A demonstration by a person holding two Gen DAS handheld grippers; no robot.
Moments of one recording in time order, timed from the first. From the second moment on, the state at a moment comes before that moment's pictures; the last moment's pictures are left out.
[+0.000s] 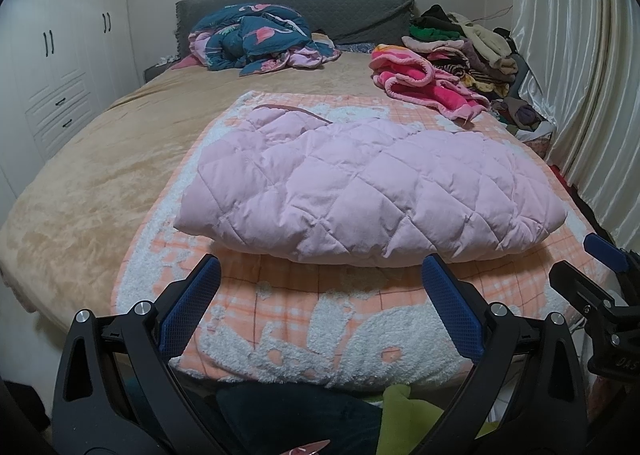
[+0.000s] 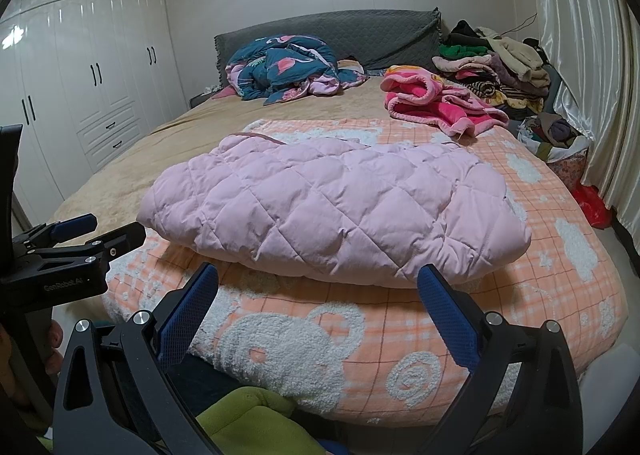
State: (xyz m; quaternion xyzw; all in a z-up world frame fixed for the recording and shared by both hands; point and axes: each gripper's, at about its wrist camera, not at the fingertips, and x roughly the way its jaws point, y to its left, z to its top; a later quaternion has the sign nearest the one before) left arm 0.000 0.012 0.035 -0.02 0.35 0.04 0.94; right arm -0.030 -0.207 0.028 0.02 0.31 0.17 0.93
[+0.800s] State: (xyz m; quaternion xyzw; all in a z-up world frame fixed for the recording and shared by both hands) left arm 0.033 0.093 -0.002 -0.06 0.38 0.14 0.91; right arm -0.018 -0.322 0.002 0.08 0.28 -0.01 0.96
